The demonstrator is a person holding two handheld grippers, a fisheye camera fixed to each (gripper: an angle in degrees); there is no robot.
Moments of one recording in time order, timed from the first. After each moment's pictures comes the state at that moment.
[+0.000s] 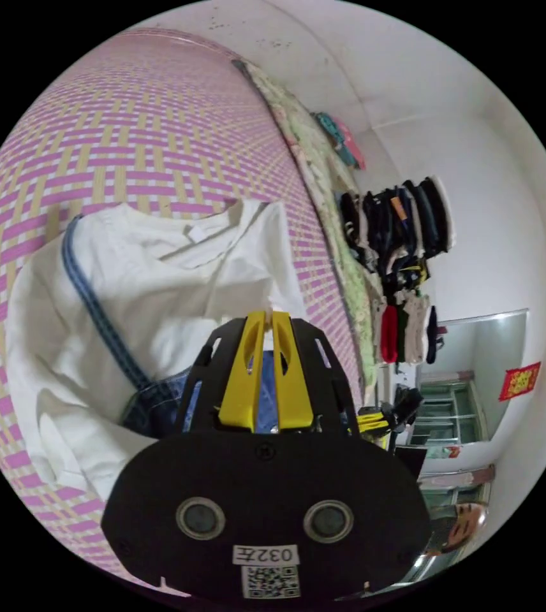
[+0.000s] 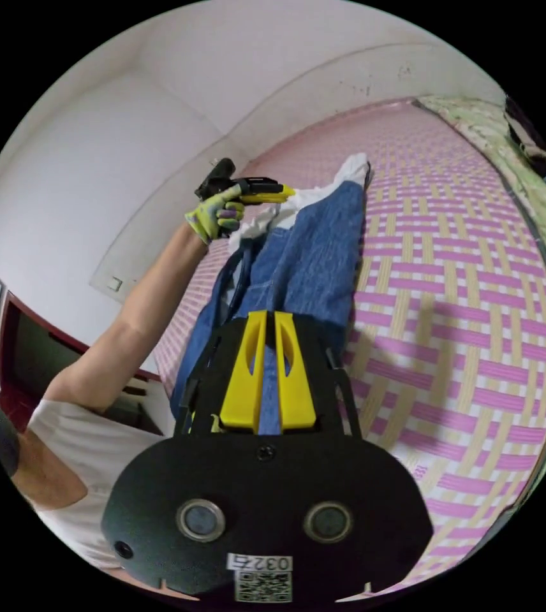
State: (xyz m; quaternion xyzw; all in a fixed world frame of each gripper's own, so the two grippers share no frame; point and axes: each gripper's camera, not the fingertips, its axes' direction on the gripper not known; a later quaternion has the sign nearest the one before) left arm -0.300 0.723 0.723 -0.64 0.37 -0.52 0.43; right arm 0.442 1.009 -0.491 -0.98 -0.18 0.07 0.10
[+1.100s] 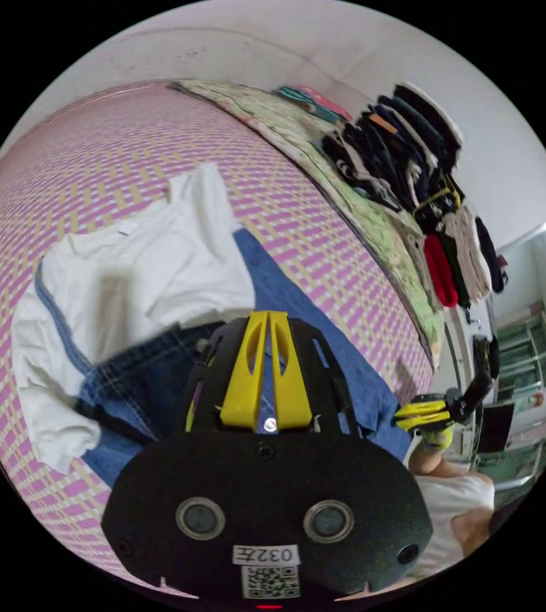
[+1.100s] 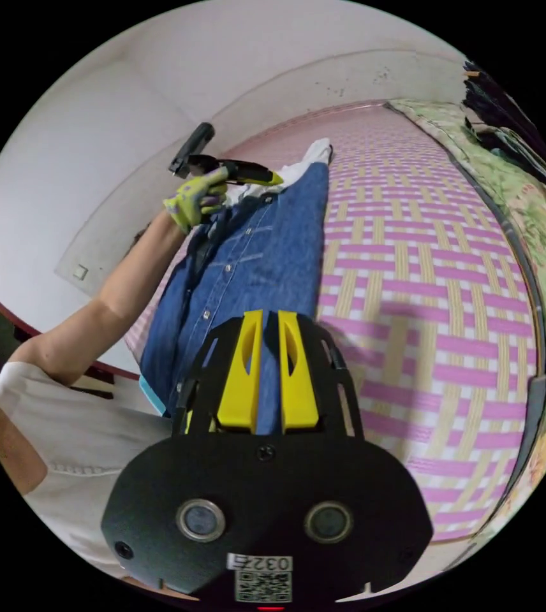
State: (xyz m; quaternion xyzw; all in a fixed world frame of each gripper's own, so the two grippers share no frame) left arm -0.091 0.643 0.573 -0.65 0.40 -0.35 0.55; right arm 0.493 0.898 -0.502 -0.98 -0.16 -0.02 0.12
